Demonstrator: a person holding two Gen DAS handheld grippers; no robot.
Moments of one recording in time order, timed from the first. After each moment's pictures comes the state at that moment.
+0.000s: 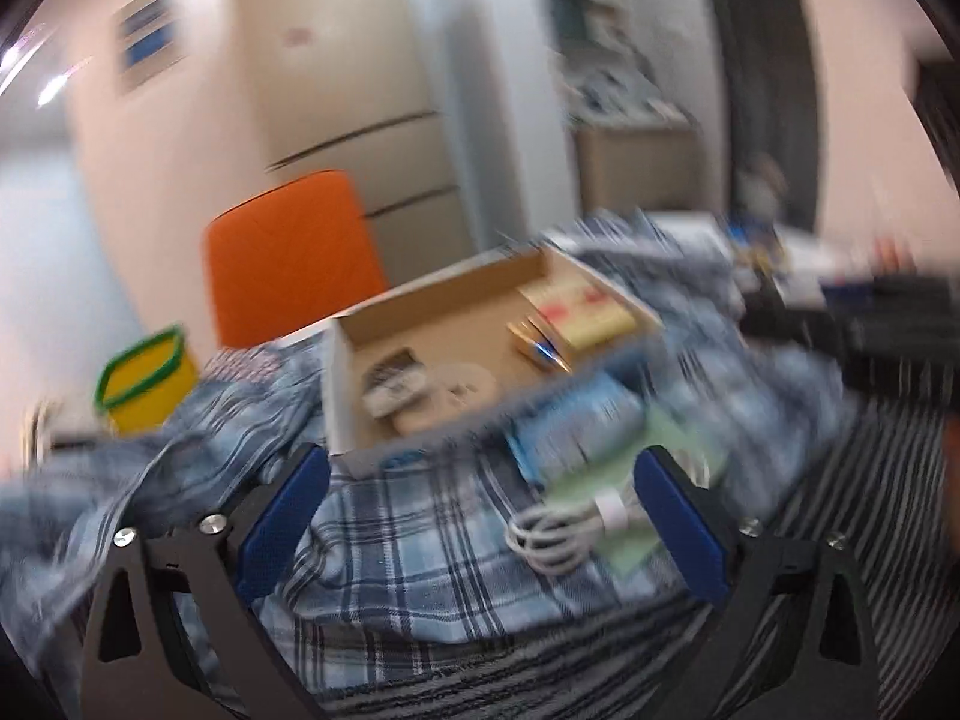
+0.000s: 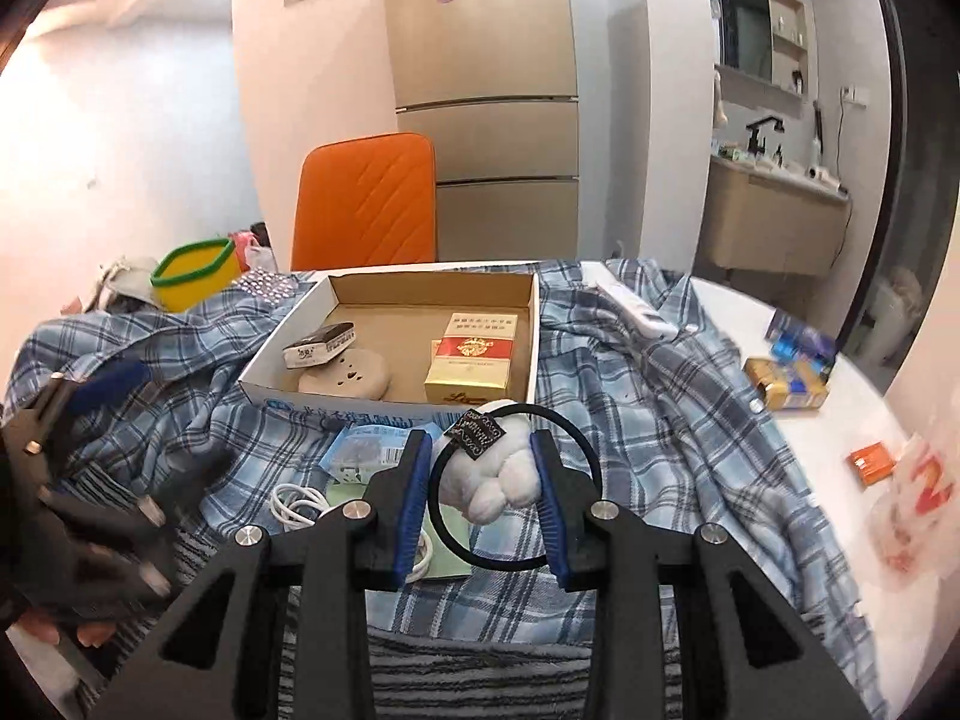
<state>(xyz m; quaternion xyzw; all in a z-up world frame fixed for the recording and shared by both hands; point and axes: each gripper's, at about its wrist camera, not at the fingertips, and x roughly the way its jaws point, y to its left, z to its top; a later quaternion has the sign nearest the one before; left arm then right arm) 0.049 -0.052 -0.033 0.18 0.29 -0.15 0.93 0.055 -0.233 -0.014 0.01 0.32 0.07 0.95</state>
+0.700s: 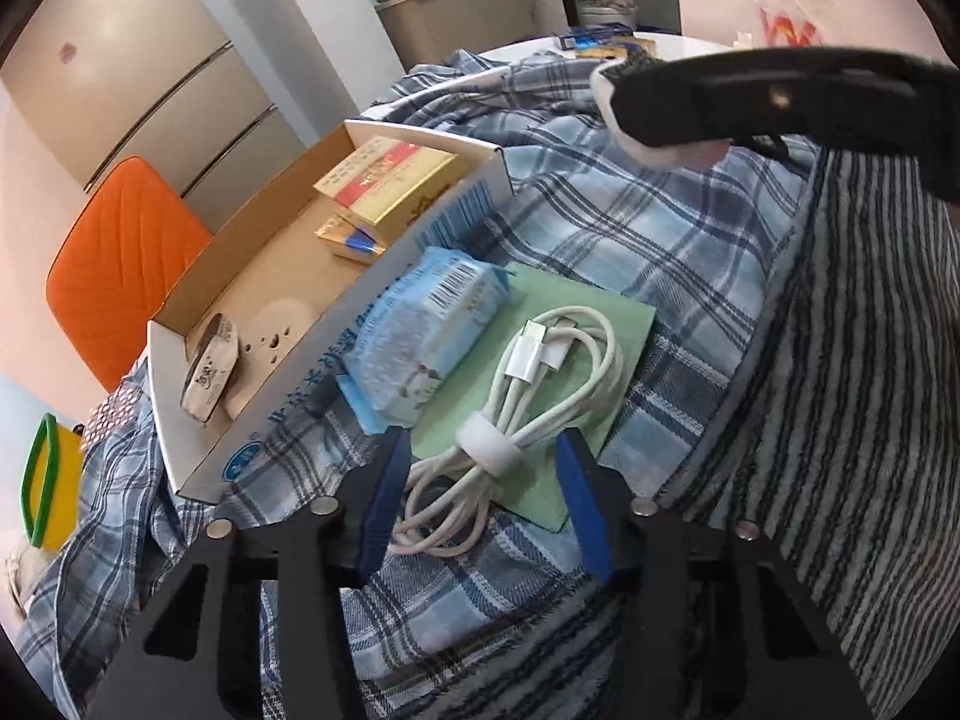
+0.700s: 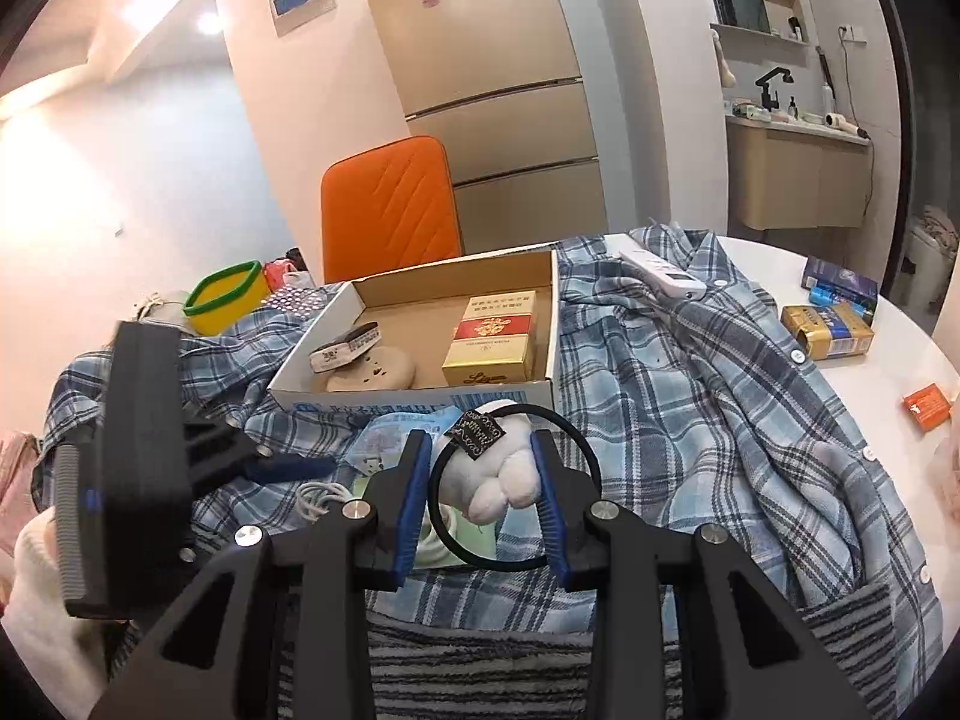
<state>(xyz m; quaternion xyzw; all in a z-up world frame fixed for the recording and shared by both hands) 0.078 -0.108 -0.084 0.31 0.41 -0.28 0.81 0.051 -0.255 -0.030 0.08 0.32 0.11 0.94</state>
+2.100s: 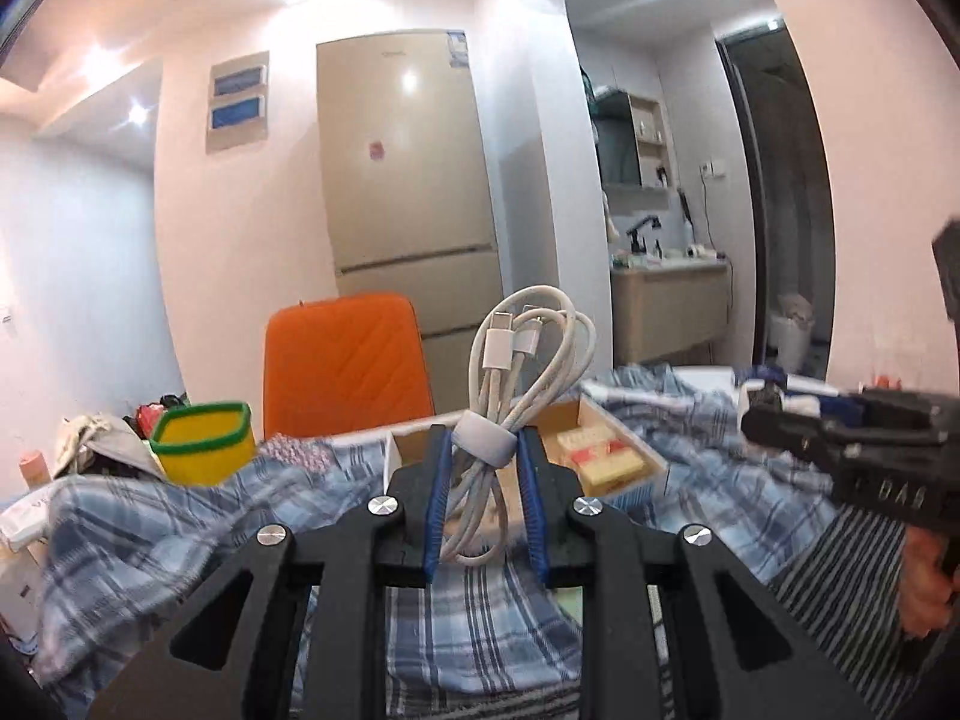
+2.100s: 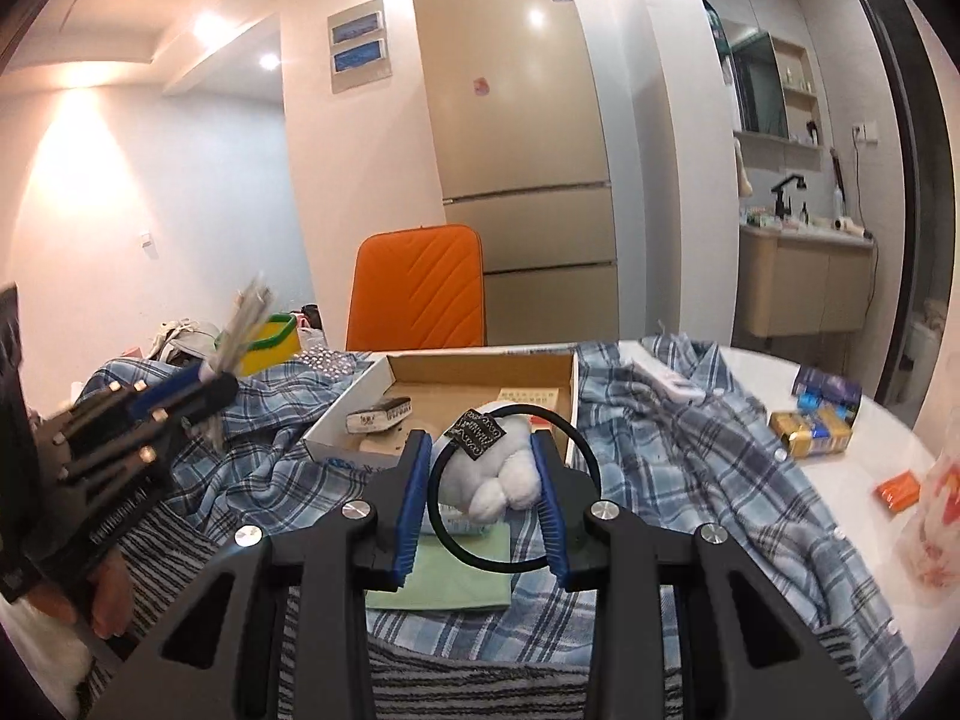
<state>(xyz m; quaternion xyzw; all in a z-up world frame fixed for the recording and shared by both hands) -0.002 -0.016 0.020 0.07 0.12 -0.11 0.99 0.007 -0.234 0.001 0.03 0.19 0.12 0.97</state>
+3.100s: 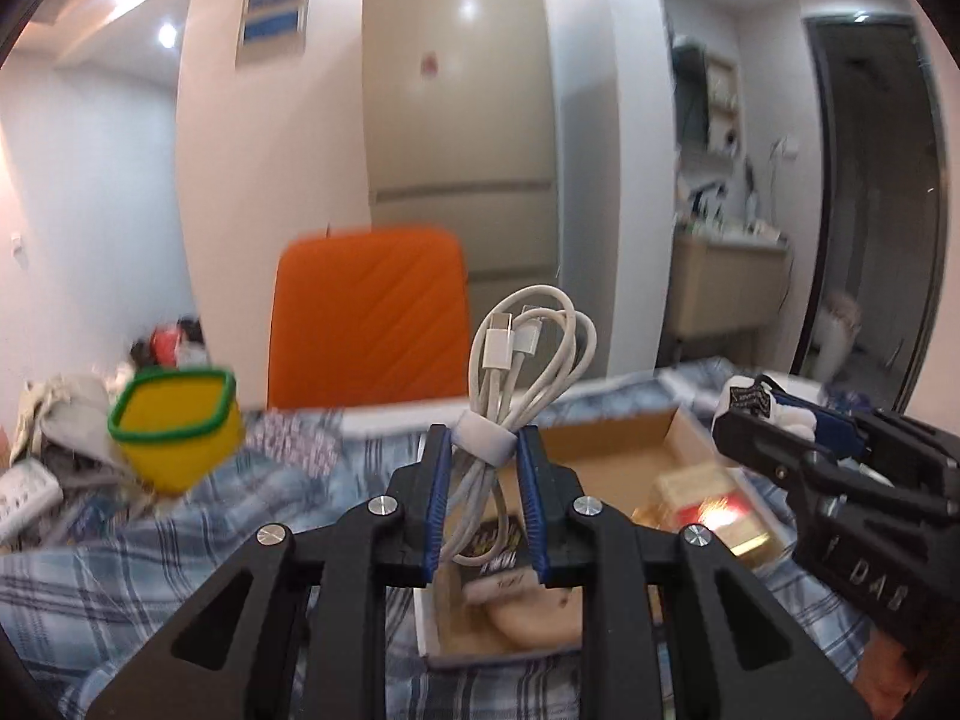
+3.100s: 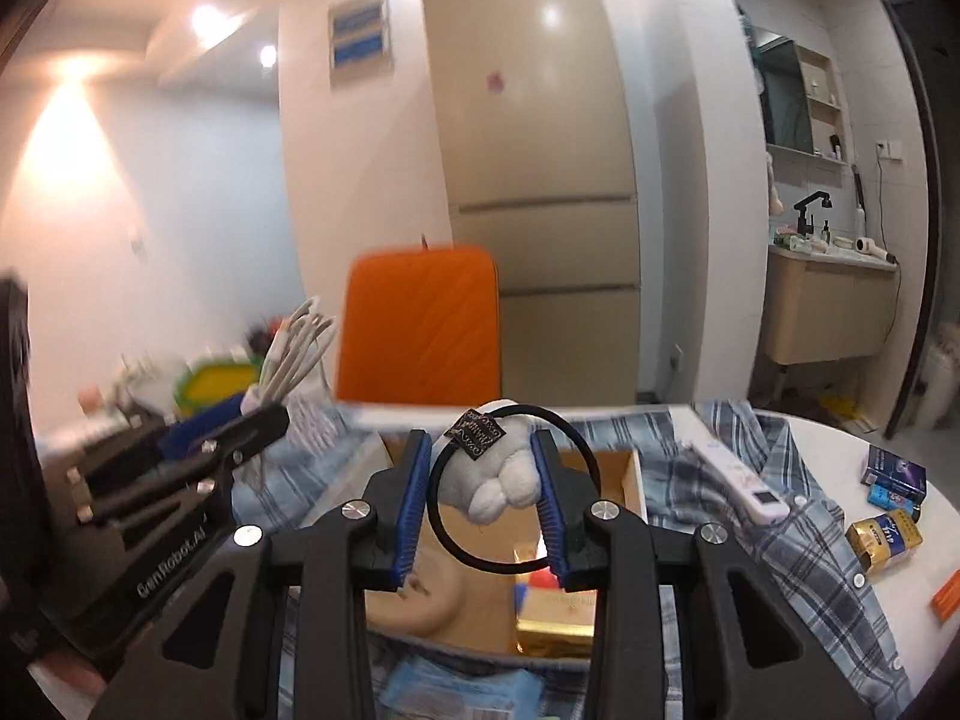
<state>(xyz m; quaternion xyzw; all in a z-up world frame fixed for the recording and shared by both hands) 0.151 0.000 0.007 0.03 0.23 -0.05 0.97 0.158 -0.166 0.017 0.01 0.21 0.12 0.97</state>
